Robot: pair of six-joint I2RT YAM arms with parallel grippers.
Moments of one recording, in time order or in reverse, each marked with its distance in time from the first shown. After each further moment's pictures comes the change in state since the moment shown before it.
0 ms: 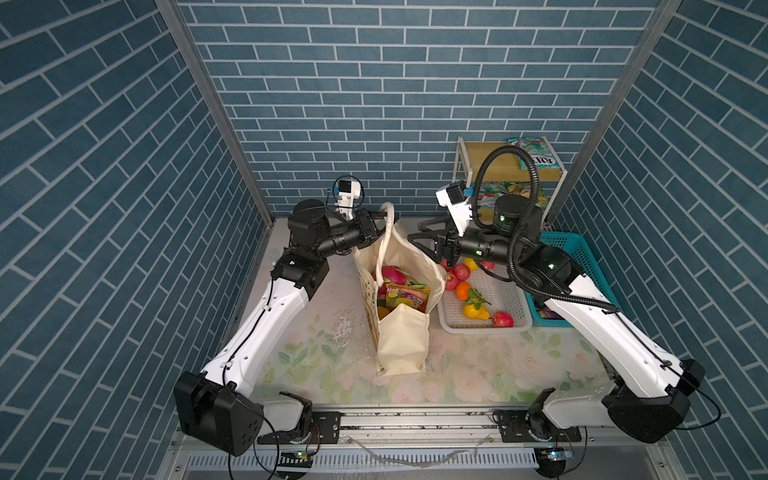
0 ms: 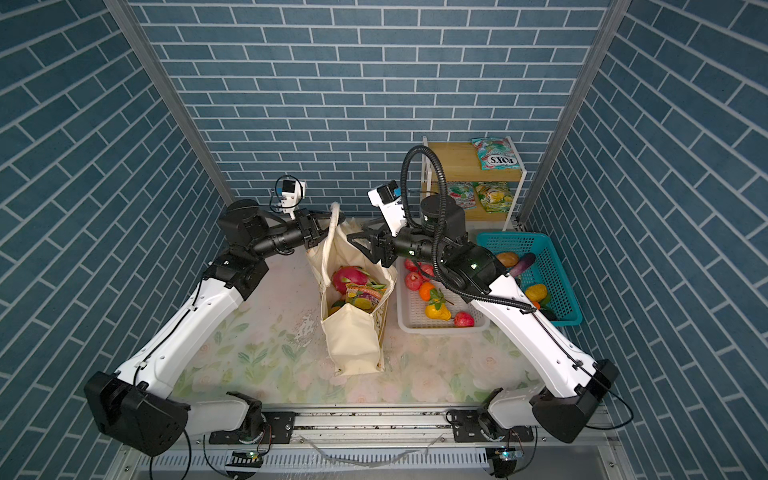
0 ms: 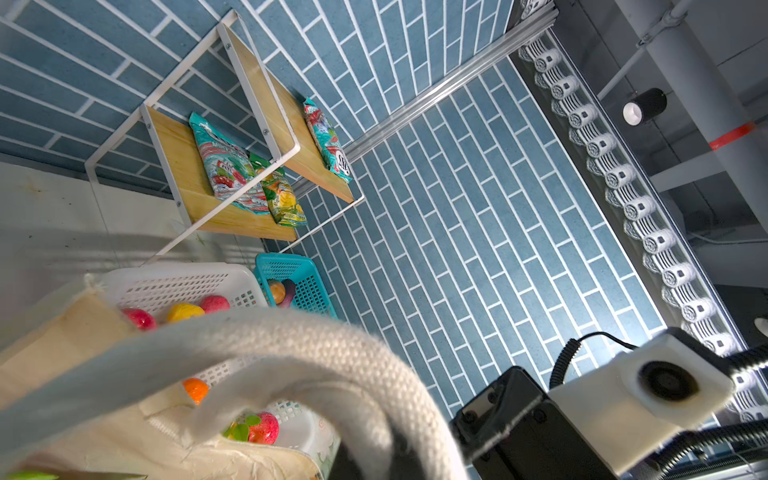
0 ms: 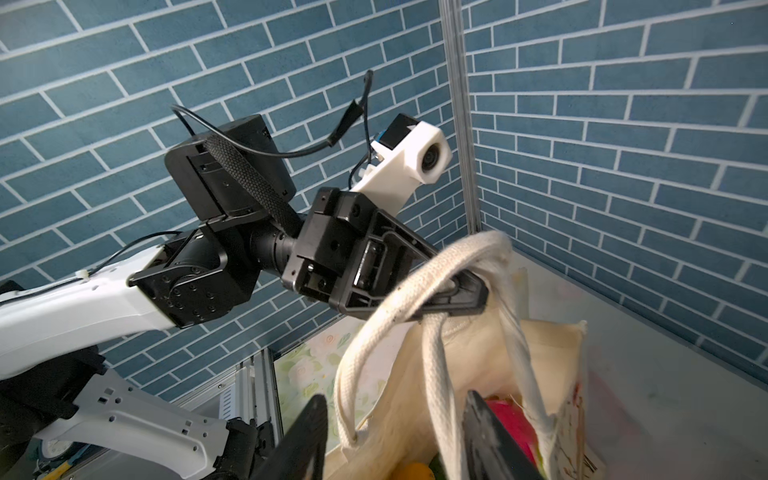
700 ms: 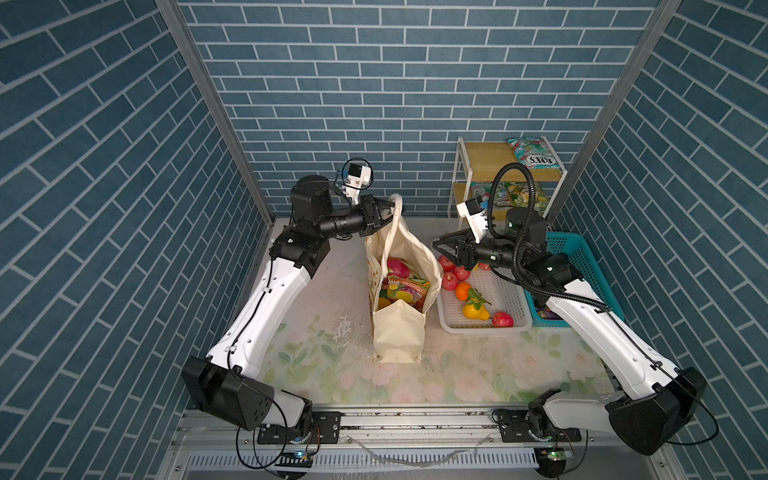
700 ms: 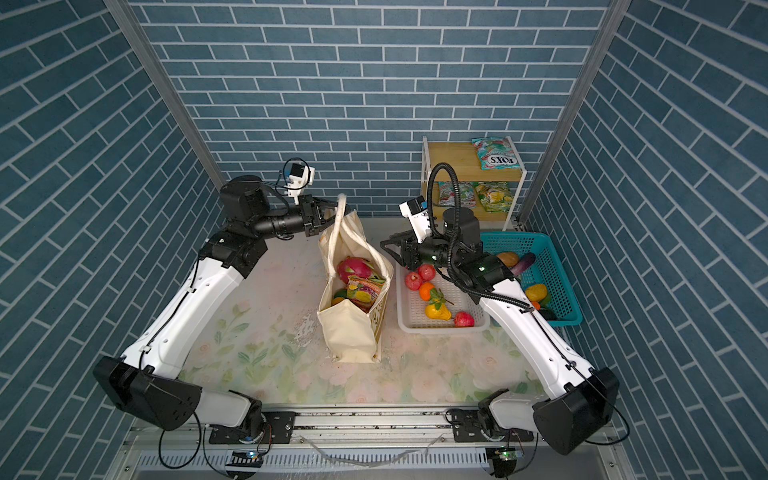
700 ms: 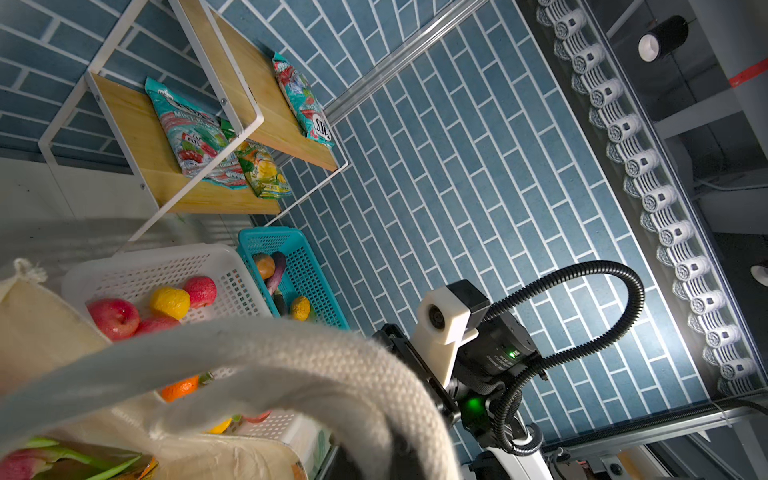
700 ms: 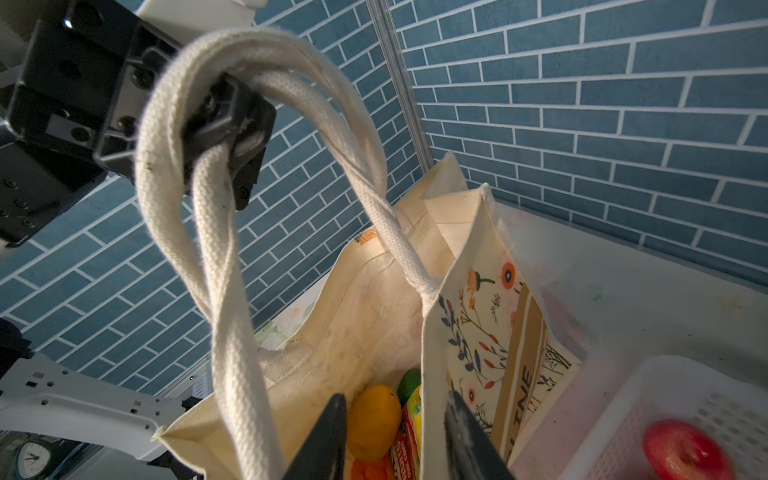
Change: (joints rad) left arm 0.002 0.124 0.266 -0.257 0.124 0.105; right arm -0.203 -0.029 -0.276 0.114 -0.170 0.032
